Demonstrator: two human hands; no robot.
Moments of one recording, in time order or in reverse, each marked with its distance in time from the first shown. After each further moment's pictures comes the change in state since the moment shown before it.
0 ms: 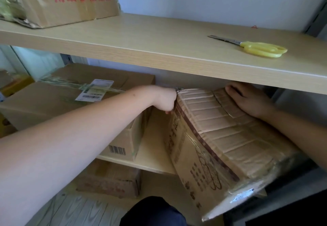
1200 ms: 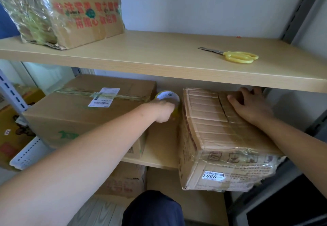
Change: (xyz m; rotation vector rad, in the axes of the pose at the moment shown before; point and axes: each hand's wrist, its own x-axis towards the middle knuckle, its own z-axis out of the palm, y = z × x) left_hand -0.035 0.007 0.024 0.343 0.044 -0.039; right_hand -0.046 -0.010 -0.011 -0.190 0.069 0.354
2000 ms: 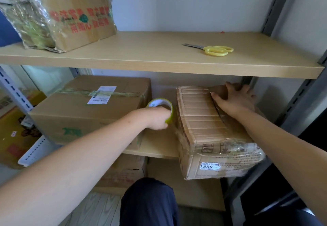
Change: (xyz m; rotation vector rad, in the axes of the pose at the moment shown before) left_hand -0.044 0.027 0.008 -0.119 -0.030 0.098; right_hand -0.033 -0.013 -0.001 -0.036 -0.046 0.117
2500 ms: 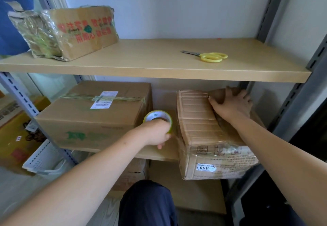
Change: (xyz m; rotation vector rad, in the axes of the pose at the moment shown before) left_hand -0.028 0.026 0.019 -0.322 -0.037 -0.081; right_hand -0.011 -0.007 -0.001 -0.031 0.048 0.095
